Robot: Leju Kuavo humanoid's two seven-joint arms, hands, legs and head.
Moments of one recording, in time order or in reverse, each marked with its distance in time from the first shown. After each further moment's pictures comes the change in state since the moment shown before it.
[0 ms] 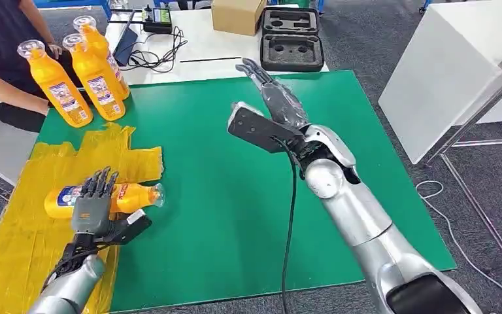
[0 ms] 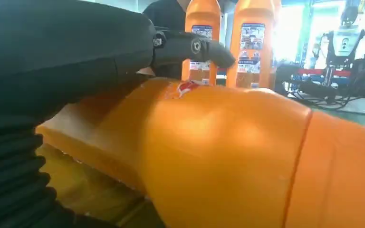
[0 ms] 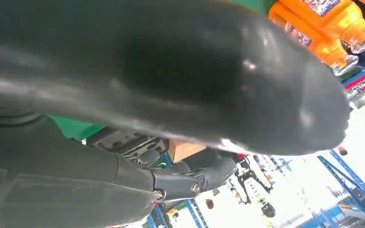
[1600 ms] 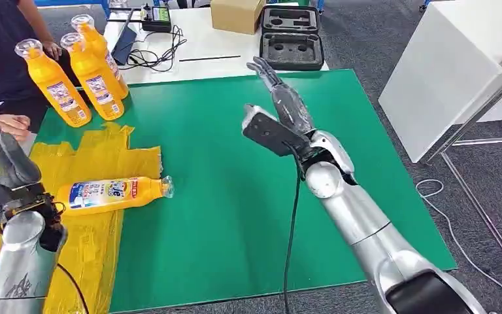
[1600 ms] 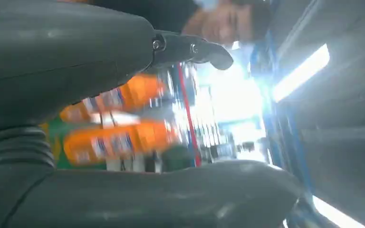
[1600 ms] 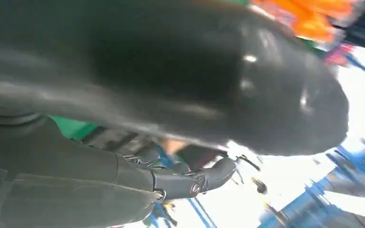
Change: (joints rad) left arm 0.090 0.119 -0.115 -0.865 1.226 -0.219 -0.115; right arm -0.013 -0.011 0.027 0.122 -0.058 -0.125 -0.092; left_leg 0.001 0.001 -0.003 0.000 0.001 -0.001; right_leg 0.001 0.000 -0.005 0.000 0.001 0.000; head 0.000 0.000
